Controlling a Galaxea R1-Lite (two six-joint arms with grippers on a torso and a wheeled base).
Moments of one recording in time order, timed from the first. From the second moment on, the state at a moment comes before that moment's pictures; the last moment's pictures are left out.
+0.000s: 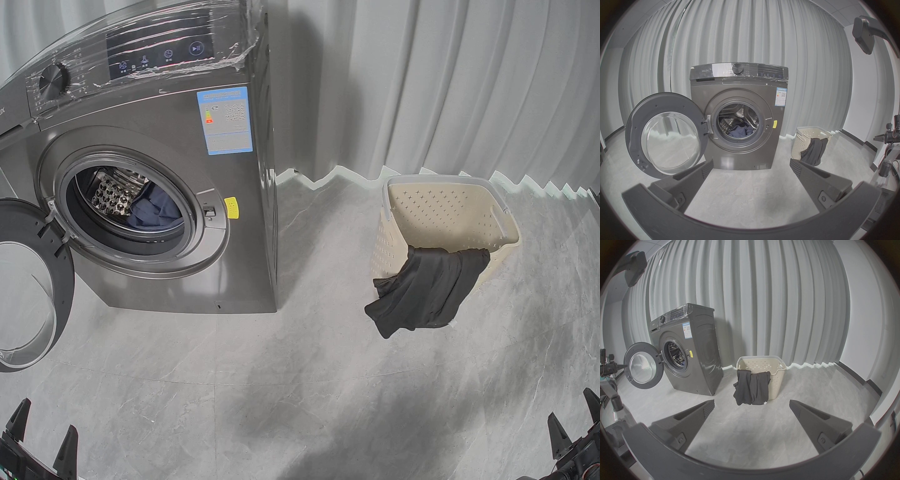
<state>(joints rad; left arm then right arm) 0.00 0.01 -0.02 -0.05 -0.04 -0.03 0.00 0.01 -0.02 0.05 0.04 -0.01</state>
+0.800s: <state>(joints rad) 0.00 0.01 -0.02 -0.05 -0.03 -0.04 0.00 0.01 -0.02 0.05 0.04 -0.01</state>
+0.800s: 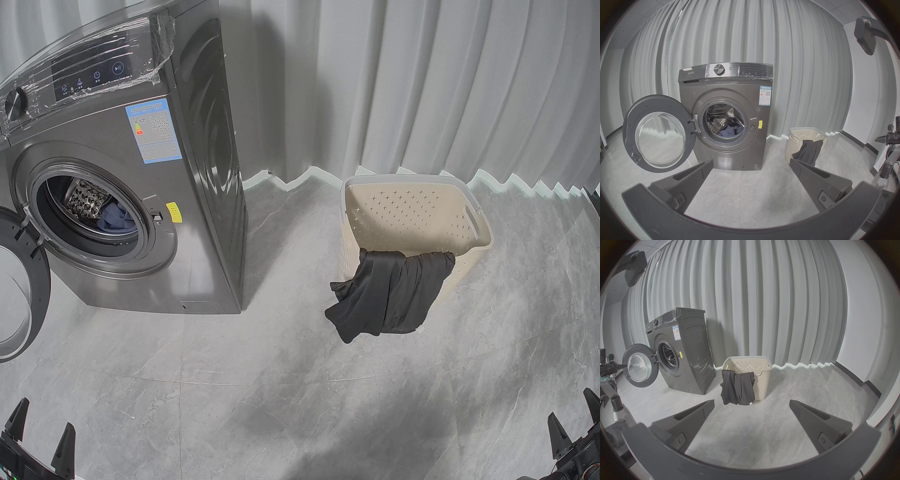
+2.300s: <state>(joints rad) 0.00 0.02 -0.02 0.00 0.02 -0.01 0.00 0.02 -0.02 0.05 0.04 -0.01</state>
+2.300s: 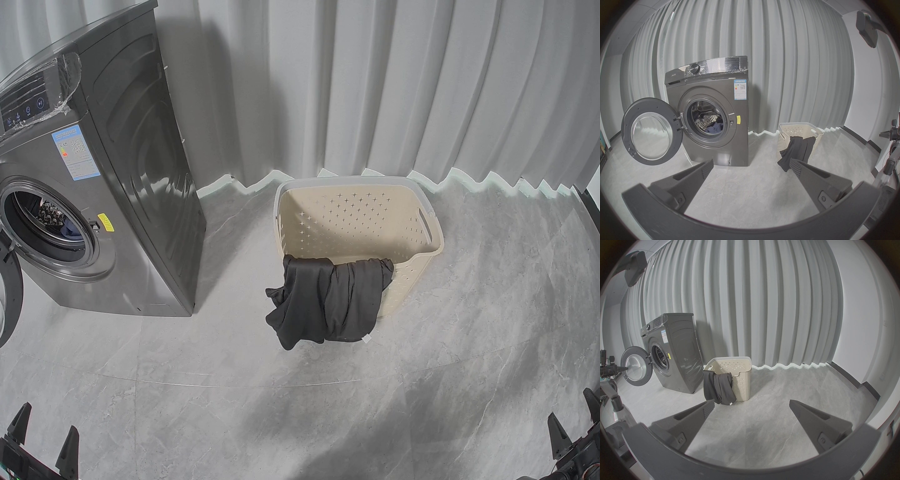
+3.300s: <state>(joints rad) 0.00 0.02 -0.02 0.00 0.01 -0.01 0.00 0.02 -0.02 0.05 0.04 -0.01</state>
